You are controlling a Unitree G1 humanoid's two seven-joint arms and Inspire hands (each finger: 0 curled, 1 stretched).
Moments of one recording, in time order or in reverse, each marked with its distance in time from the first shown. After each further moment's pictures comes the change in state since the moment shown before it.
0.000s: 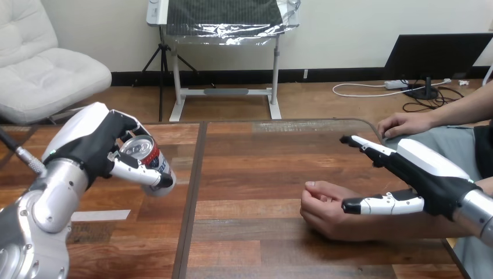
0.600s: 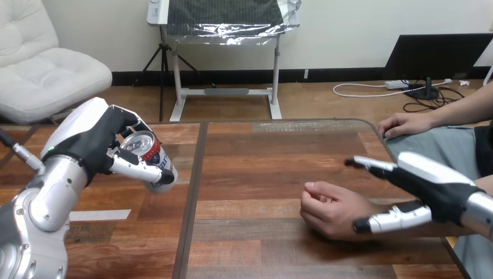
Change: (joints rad) left arm 0.000 0.000 0.011 -0.036 -0.003 0.015 -0.018; right arm -0.073 -0.073 0.074 0.159 -0.017 -0.058 0.074
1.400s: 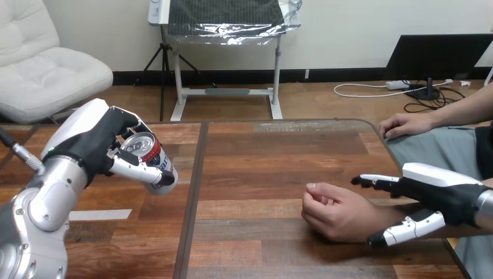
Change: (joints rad) left arm 0.000 0.000 0.000 -0.005 0.000 0.012 -0.013; right arm -0.043 -0.069 0.025 0.028 0.011 -0.005 0.157
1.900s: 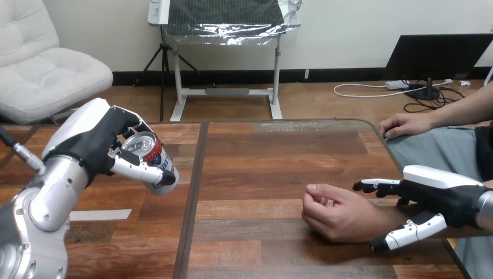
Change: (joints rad) left arm 0.000 0.000 0.000 0.000 0.000 -0.009 0.000; right arm 0.000 -0.007 0.009 -0.002 -0.021 0.004 0.000
